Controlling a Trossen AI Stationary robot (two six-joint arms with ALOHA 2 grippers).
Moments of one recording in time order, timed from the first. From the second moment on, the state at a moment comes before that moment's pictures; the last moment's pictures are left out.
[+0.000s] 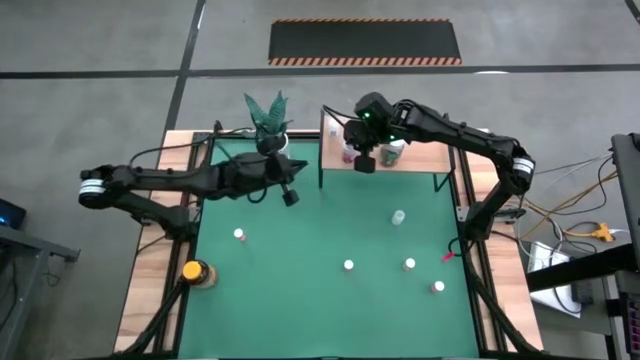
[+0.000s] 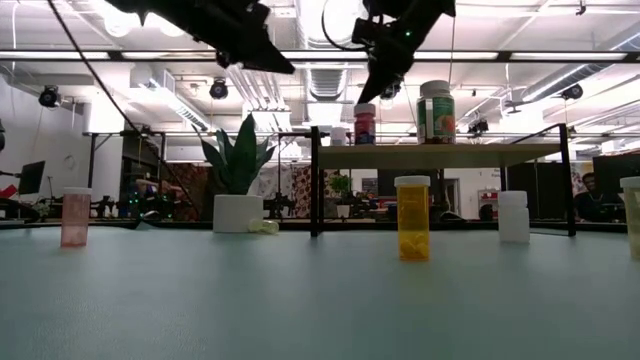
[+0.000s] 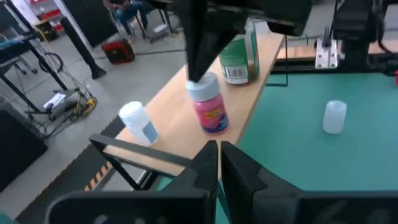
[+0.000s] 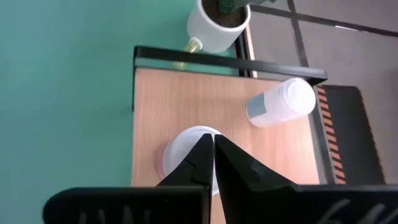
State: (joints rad) left arm 0.13 1.21 0.87 0.08 -0.38 0.16; right arm -0.45 1.66 1.60 -0.80 -0.03 -0.49
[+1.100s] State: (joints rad) left arm 0.13 1.10 0.73 0.28 -0.38 0.19; right arm -0.45 1.62 1.60 -0.86 -0.02 -0.38
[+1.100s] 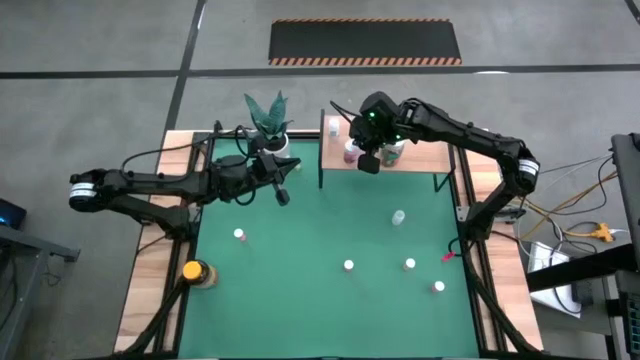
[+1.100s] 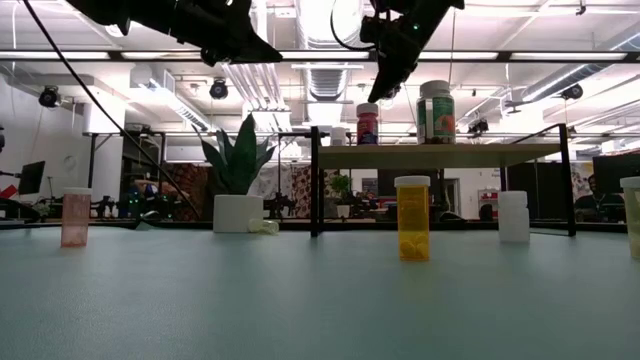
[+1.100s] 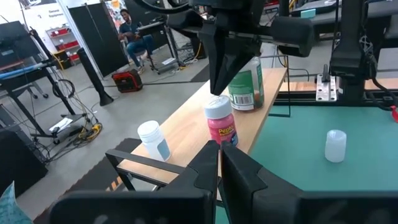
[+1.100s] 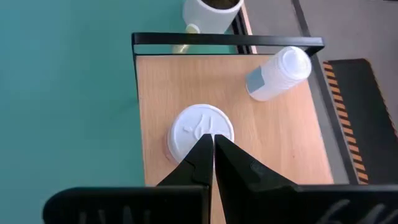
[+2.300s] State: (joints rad) left arm 0.14 1.10 0.73 0.28 -0.38 0.20; right arm -0.45 1.62 1.57 -0.89 -0.04 -0.33
